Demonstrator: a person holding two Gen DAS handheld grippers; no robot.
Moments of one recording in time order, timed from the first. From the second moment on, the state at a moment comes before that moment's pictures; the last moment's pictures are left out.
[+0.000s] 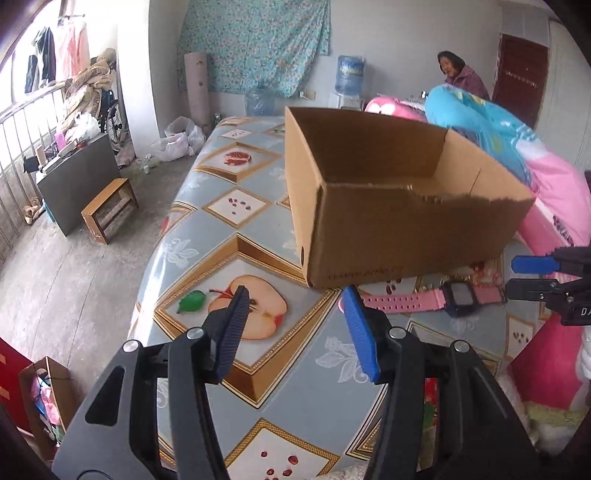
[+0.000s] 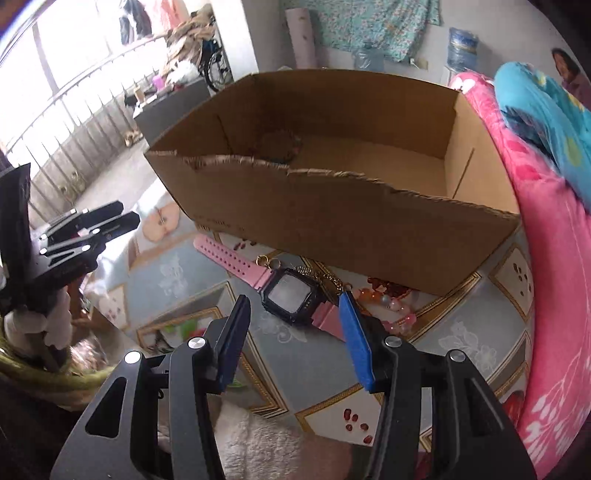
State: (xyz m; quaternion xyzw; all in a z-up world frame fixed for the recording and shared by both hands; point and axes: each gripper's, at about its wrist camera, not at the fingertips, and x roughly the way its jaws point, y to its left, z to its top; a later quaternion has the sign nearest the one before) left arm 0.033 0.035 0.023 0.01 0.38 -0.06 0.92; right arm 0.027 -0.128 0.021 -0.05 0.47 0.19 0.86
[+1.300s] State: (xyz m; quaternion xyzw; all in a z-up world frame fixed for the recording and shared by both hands) left arm 0.068 -0.024 -0.022 0.09 0.41 -0.11 0.90; right arm 0.048 -0.115 0.009 -0.07 0.49 0.25 0.83
